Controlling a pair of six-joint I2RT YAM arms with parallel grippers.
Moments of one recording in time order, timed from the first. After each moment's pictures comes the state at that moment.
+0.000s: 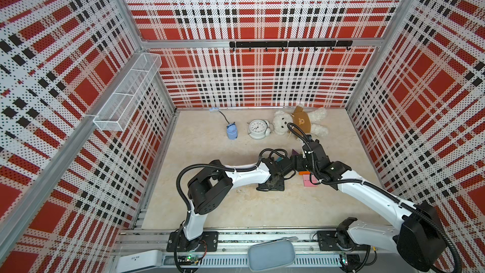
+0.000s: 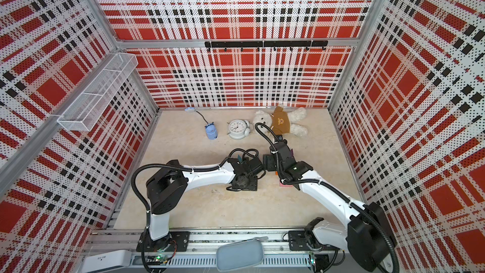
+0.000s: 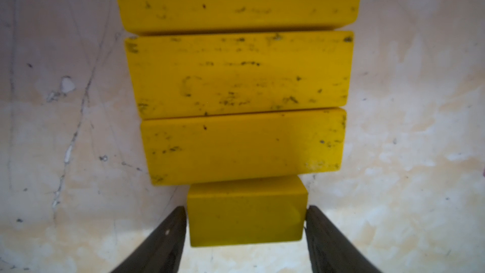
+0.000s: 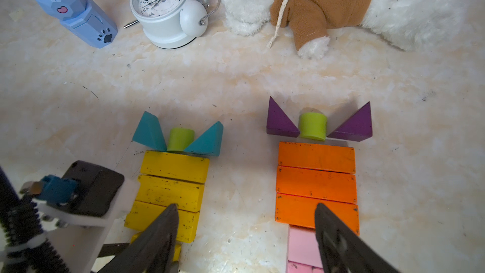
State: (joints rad) left arm -1.03 1.97 1.35 -0.73 -0.11 -0.96; right arm 0.57 1.20 0.78 -0.36 0.24 0.39
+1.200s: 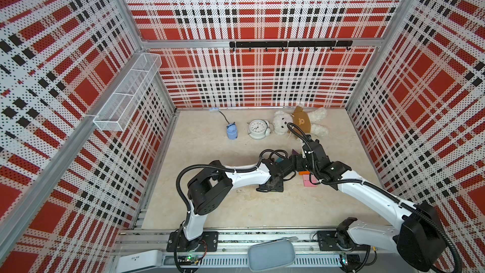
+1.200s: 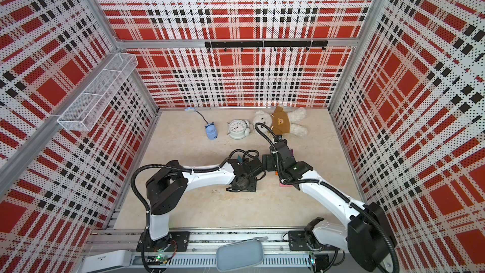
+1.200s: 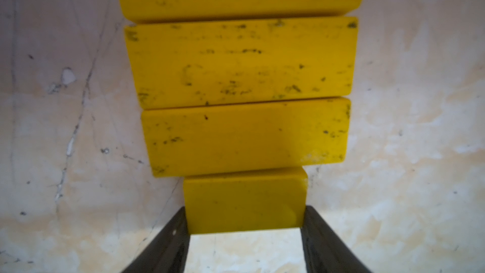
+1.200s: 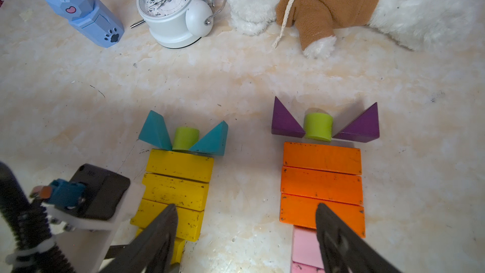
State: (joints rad) left arm -1.04 1.97 1.34 -0.73 -0.12 -0.96; right arm 0.57 1.20 0.78 -0.35 0.22 0.39
